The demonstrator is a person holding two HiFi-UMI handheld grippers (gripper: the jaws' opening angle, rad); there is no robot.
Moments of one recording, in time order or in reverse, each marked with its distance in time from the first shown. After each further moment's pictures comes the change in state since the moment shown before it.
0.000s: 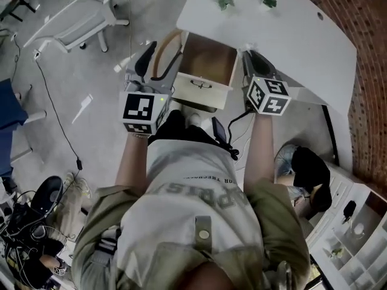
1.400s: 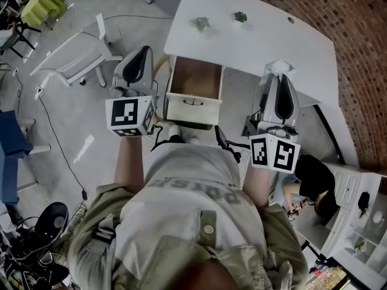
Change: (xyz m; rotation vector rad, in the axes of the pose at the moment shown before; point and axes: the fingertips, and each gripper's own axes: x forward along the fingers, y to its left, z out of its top) left arm -0.036 -0.003 0.107 0.090 -0.272 0.047; right arm -0.249 0.037 0.148 -0.067 -0.732 -0.322
